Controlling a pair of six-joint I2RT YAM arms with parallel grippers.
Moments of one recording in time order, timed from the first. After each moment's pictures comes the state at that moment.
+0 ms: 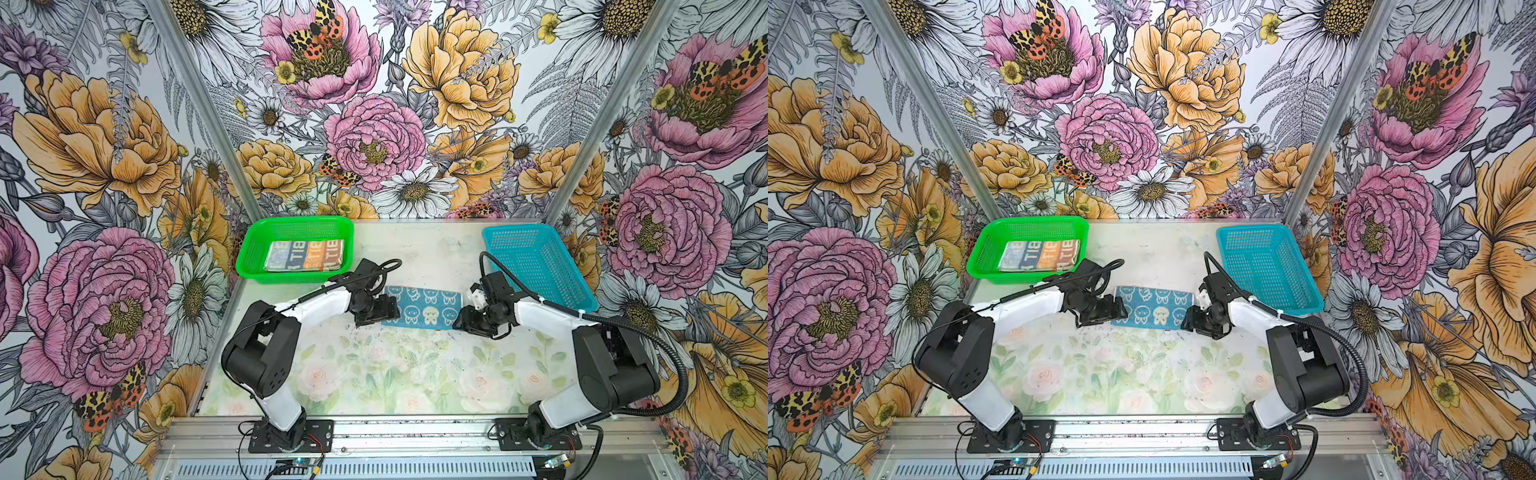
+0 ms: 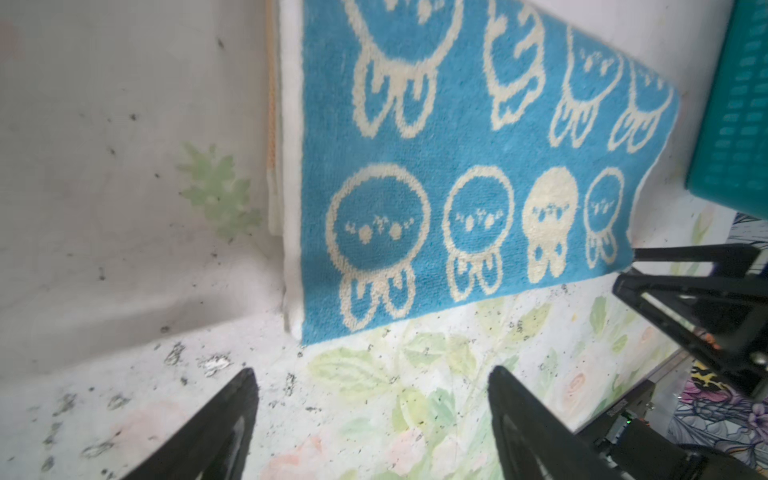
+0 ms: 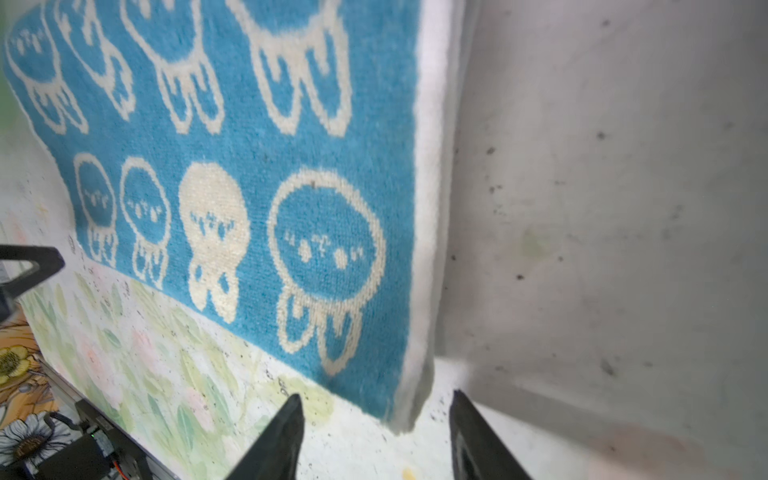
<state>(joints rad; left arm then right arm) -0.53 1.68 1.07 -0.58 0.29 -0.56 0.28 1.54 0.80 -0.51 -0.42 0.42</state>
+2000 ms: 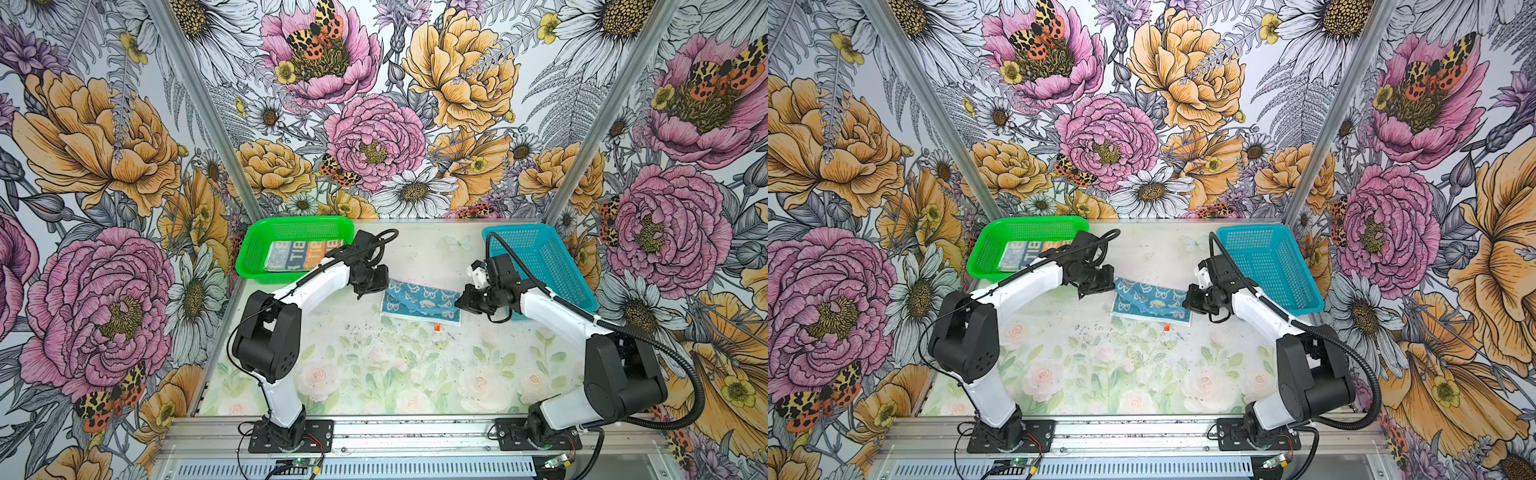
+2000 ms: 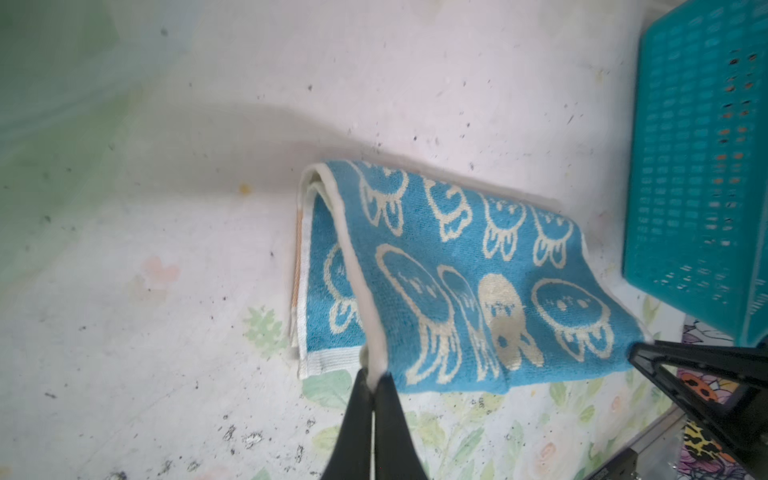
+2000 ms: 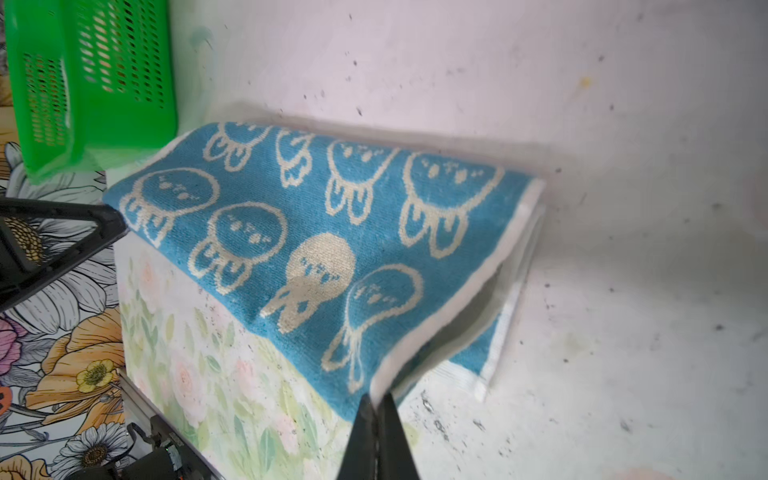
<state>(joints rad) -0.44 1.78 1.41 -0.68 0.24 -0.53 0.25 1.50 0.99 -0.51 -0.47 0.46</state>
